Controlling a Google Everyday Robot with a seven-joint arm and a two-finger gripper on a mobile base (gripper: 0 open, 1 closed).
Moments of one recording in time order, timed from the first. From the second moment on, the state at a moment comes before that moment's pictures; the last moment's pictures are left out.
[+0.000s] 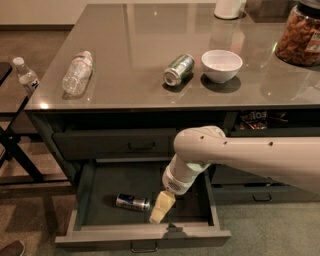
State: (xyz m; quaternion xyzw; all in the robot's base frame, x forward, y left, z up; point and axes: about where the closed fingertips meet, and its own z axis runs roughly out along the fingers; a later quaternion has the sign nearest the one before) arm 0.451 -0.020 0.585 -0.53 0.83 0.16 0.07
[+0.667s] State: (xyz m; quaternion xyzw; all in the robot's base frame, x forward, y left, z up) arm 0.458 0.011 0.552 -0.54 0.81 0.21 0.09
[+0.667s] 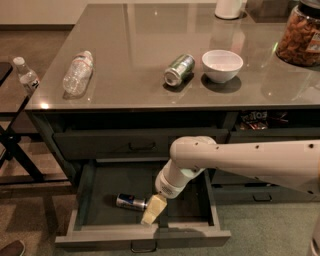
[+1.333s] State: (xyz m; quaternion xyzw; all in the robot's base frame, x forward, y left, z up) arm 0.476 0.042 0.539 -0.54 0.80 0.23 0.11
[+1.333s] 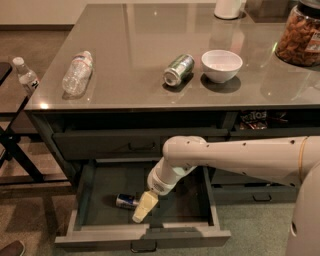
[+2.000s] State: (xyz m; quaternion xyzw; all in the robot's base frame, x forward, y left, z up) arm 0.508 0.059 0.457 -0.50 0.81 0.26 0.13
